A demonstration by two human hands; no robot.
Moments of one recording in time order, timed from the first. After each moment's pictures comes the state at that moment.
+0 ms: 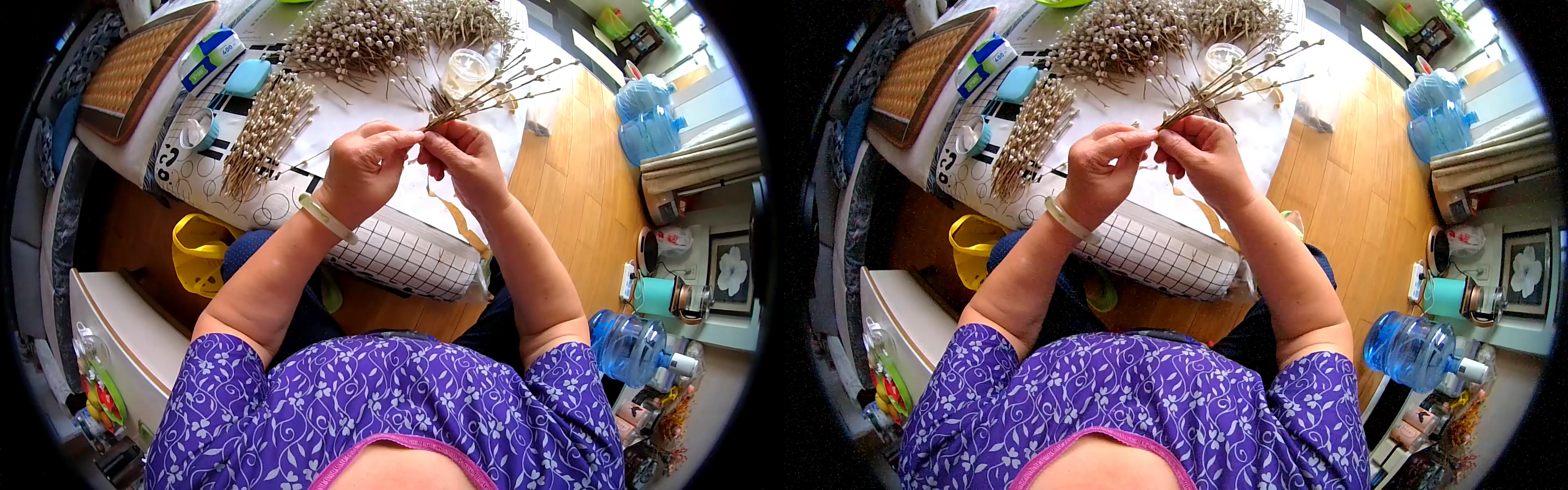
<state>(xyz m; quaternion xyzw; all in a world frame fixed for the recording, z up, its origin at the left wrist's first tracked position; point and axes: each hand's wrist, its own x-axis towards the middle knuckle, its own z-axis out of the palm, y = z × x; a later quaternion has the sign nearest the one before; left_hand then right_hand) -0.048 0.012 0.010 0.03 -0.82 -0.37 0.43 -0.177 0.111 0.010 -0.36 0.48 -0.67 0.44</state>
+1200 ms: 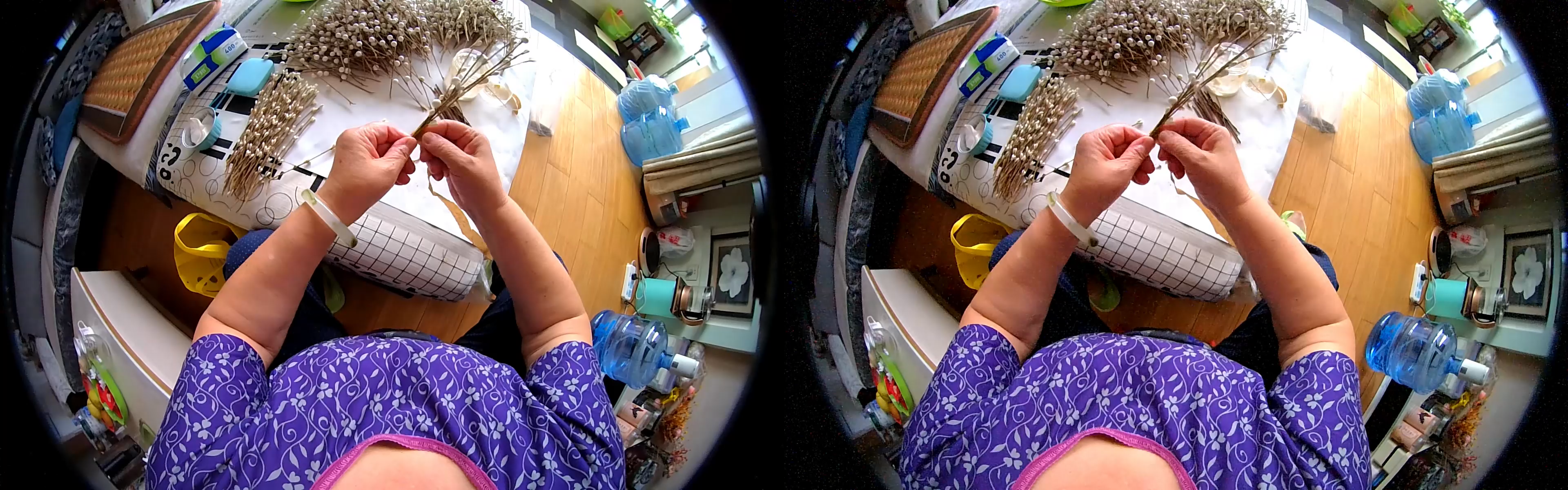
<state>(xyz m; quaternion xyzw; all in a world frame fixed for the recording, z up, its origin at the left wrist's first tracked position) -0.048 0.014 0.012 0.22 -0.64 -0.70 0.23 -0.171 0.107 0.006 -0.31 0.48 -0.69 0.45</state>
